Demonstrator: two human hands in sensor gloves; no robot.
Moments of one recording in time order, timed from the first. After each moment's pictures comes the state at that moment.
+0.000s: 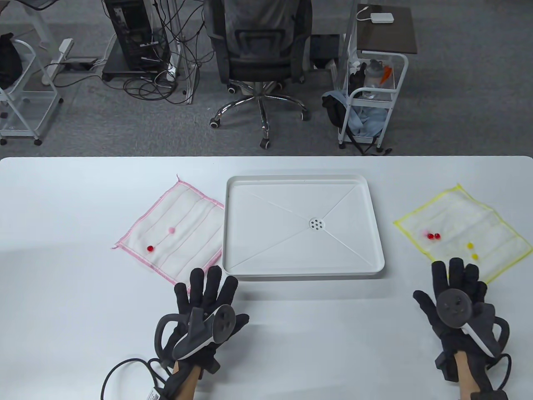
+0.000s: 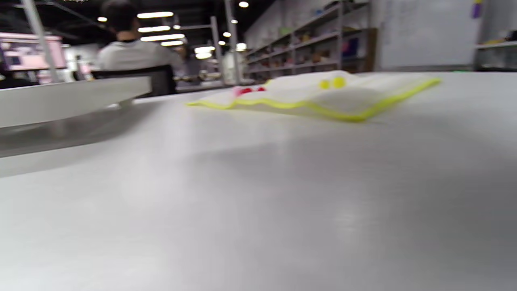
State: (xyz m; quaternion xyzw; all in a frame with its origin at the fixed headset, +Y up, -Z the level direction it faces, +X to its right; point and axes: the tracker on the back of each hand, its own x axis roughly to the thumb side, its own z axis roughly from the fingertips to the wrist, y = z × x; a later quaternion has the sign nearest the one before) left_hand -0.162 -0.744 -0.236 -0.06 -0.09 -0.04 0.99; right_hand 0.368 -0.749 -0.242 -0.15 0.02 0.99 0.07
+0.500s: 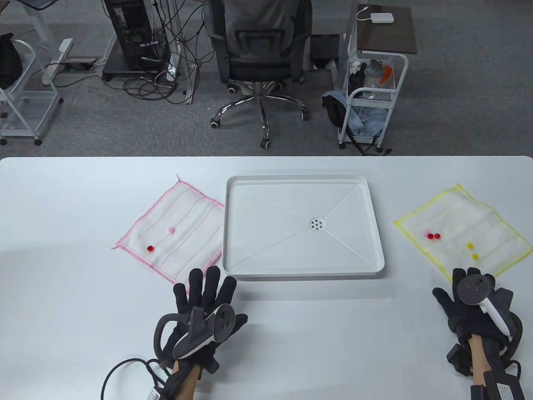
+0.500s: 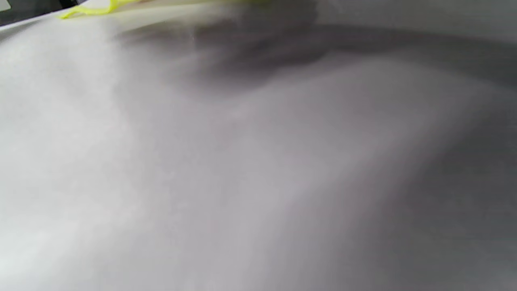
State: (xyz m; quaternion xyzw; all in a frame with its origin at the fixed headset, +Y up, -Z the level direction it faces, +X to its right) left_hand -0.163 -0.747 -0.237 -0.07 -0.08 -0.05 0.99; right_hand 0.413 -0.794 -0.270 -0.23 0.19 0.95 0.13
